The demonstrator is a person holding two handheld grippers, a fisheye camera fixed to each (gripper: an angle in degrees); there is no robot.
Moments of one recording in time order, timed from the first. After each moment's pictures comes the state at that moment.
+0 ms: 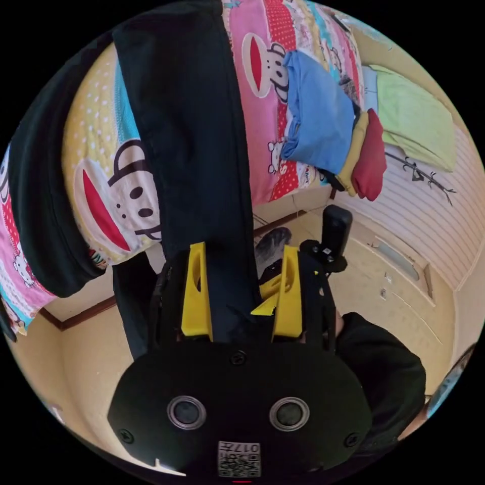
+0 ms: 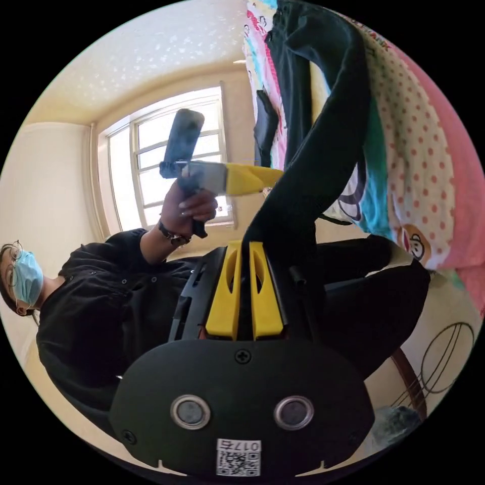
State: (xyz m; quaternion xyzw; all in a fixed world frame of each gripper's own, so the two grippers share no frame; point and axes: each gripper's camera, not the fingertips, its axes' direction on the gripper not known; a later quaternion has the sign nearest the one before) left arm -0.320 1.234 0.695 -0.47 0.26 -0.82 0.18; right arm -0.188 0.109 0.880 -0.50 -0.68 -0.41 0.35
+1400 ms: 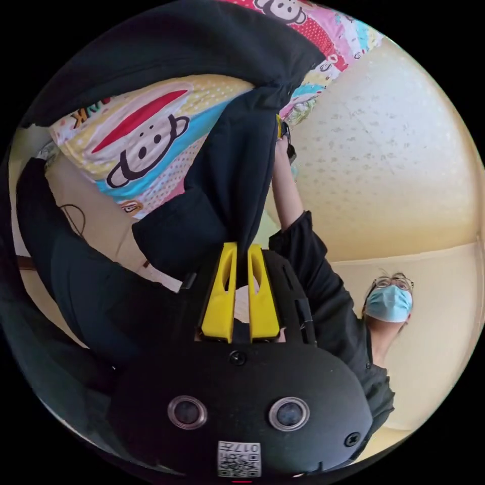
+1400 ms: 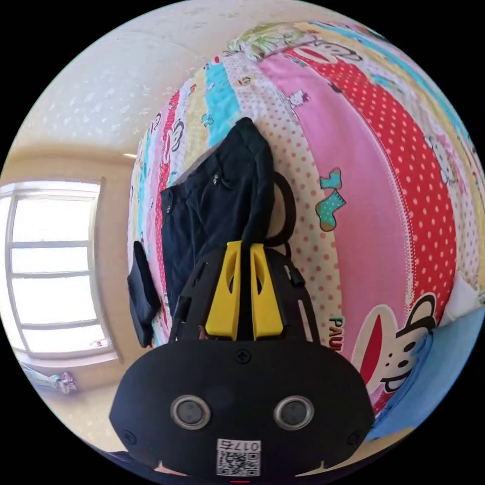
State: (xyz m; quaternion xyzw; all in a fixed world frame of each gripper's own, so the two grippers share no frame) left arm -0.371 1.178 0.426 0.17 0.05 -0.98 0.00; right arm -0.578 0.025 0.718 -0.23 -0.50 -0.37 0.75
